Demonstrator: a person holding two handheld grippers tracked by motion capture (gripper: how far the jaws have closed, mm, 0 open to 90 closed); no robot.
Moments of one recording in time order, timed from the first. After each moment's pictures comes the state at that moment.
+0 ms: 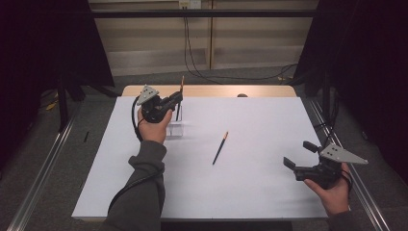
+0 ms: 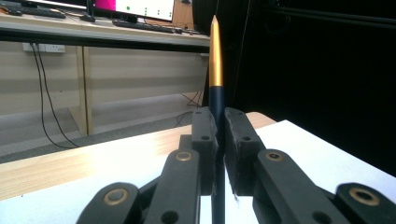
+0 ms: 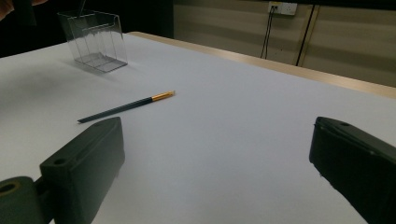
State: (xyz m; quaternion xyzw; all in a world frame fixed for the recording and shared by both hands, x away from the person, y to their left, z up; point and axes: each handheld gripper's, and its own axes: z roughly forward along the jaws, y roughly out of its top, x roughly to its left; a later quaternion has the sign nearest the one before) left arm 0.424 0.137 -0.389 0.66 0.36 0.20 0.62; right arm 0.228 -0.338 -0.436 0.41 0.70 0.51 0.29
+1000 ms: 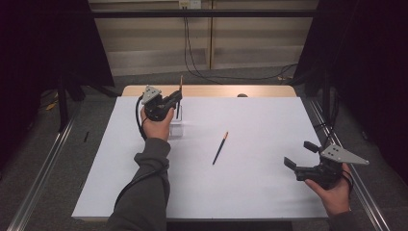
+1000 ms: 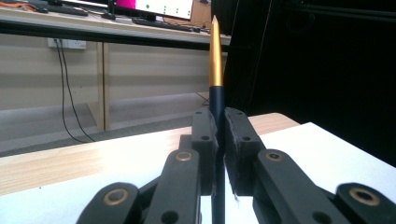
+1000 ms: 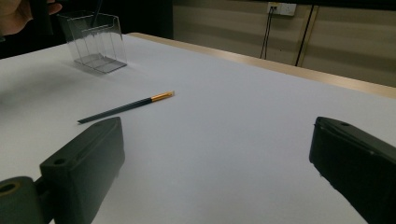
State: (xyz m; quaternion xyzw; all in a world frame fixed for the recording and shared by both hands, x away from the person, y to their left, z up) left arm 0.441 0.133 -0.406 0.65 0.39 0.22 0.61; right arm 0.227 -0.339 -0.436 0.41 0.70 0.51 0.29
